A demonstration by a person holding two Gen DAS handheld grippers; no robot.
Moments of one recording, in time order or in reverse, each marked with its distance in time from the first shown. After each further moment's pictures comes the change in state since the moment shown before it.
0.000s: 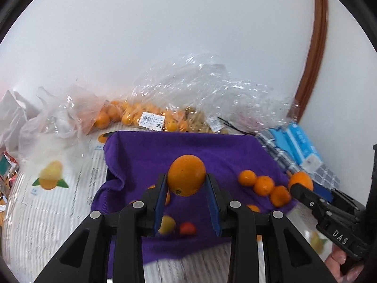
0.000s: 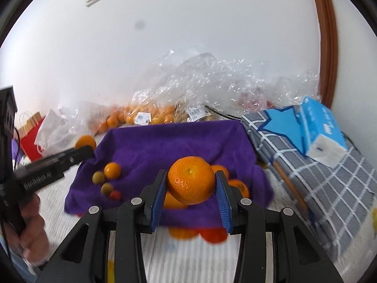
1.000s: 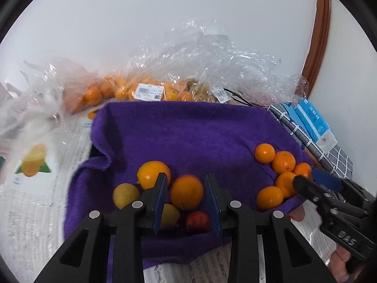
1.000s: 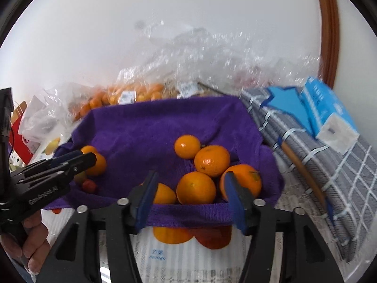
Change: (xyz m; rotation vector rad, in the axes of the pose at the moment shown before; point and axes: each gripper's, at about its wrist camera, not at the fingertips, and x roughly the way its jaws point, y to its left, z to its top) left arm 0.030 0.000 -0.025 0.040 0.080 0.022; right arm 0.033 0.004 -0.022 -0.014 0.054 -0.073
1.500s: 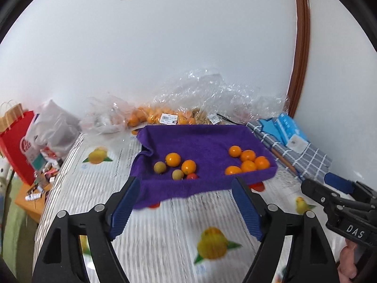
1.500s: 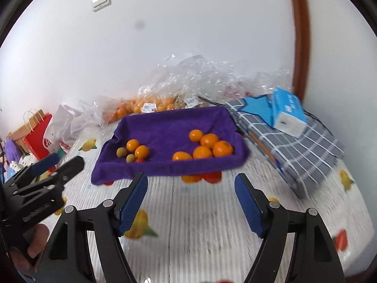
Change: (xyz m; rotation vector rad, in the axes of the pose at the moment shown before) left arm -0.190 -0.025 -0.042 0.003 -0.132 0.090; right arm -0.170 0.017 -0.027 0.044 -0.020 -0.013
